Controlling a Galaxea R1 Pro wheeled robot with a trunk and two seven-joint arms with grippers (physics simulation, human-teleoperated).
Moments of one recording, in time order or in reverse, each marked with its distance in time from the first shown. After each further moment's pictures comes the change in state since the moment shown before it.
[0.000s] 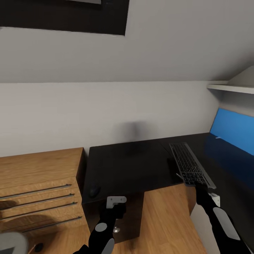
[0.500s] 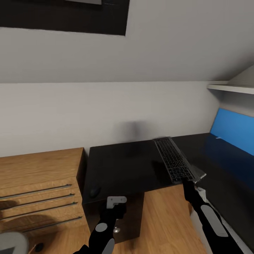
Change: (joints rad) left arm 0.000 0.000 -0.004 0.000 0.000 0.000 0.000; right arm 0.001 0.005 0.180 -0.002 0.008 -0.005 0.082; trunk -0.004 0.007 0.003
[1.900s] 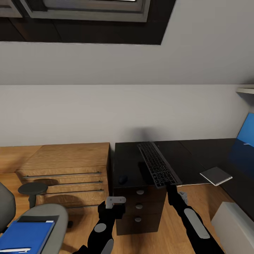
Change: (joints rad) left arm 0.002 0.011 -0.001 -0.004 0.000 -0.003 0.003; right arm 0.001 0.092 0.112 0.073 -0.005 0.000 0.027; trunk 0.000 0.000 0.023
